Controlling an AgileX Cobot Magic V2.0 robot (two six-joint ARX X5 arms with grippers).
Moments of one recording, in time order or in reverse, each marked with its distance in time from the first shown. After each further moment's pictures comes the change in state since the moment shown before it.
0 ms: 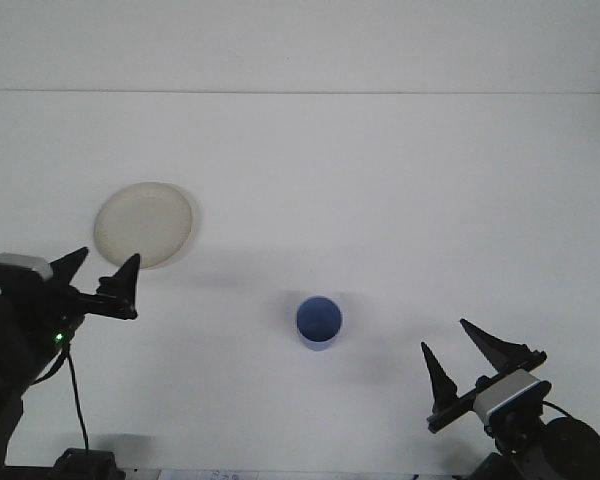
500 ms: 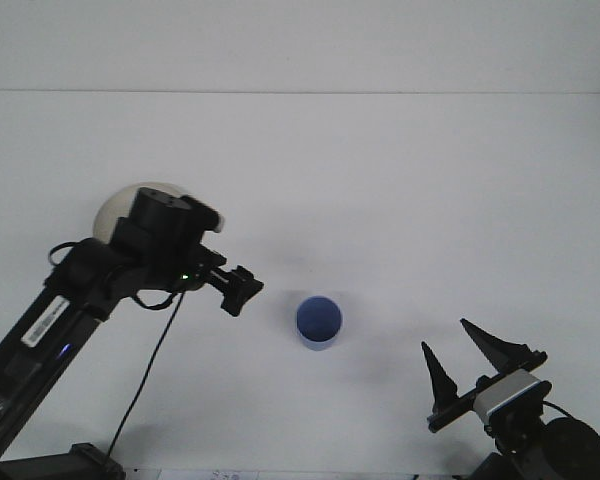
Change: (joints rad) left arm -0.437 0.642 0.392 -0.357 0.100 0.135; right arm 0.000 0.000 0.000 0.000 0.008 0.000
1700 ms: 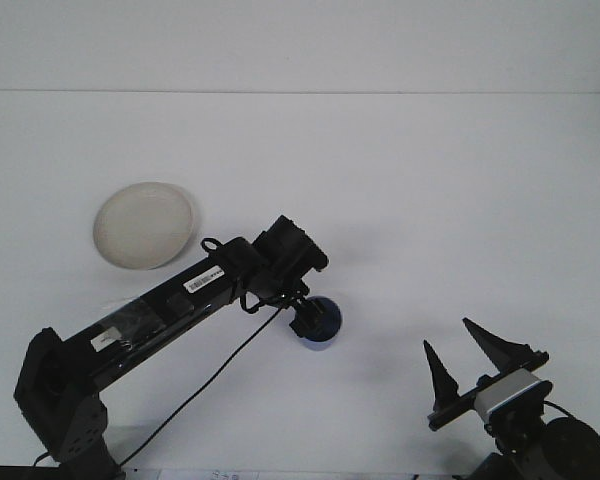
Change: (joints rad) left arm -0.244 0.423 0.008 0.173 -0.114 0.120; right arm 0.000 0.000 0.000 0.000 0.014 0.000
